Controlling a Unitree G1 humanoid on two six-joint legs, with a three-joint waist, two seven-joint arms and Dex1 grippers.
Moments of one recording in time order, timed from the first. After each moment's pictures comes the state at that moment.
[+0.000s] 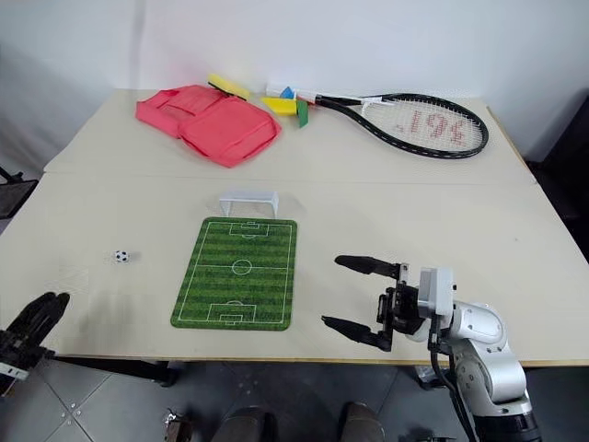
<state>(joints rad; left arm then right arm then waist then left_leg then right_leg) 0.18 0.57 0.76 0.23 -0.68 0.05 -0.86 -0.07 -0.50 -0.06 -0.30 0.66 -0.03 1.22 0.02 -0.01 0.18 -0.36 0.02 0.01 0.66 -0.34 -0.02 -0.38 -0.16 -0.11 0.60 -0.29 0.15</state>
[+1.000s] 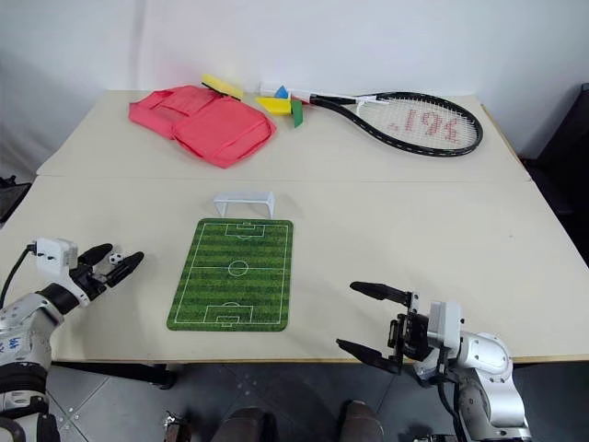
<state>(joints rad) -0.35 0.71 0.42 0.72 -0.35 -0.03 -0.78 0.07 -0.45 -0.08 -0.15 0.63 -0.25 1.32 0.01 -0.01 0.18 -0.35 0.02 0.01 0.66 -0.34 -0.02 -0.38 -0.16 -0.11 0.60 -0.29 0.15</state>
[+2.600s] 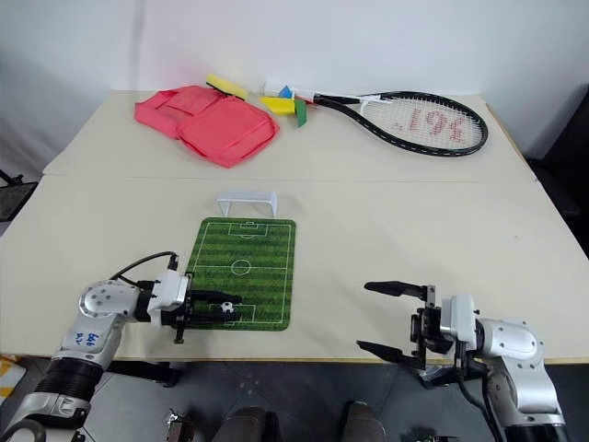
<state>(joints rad) -0.31 0.63 -0.04 0.33 -0.31 -0.25 -1.37 0.01 -0.62 -0.12 -0.14 0.60 -0.19 1.35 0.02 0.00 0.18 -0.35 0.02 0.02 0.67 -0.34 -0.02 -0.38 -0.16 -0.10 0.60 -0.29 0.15</state>
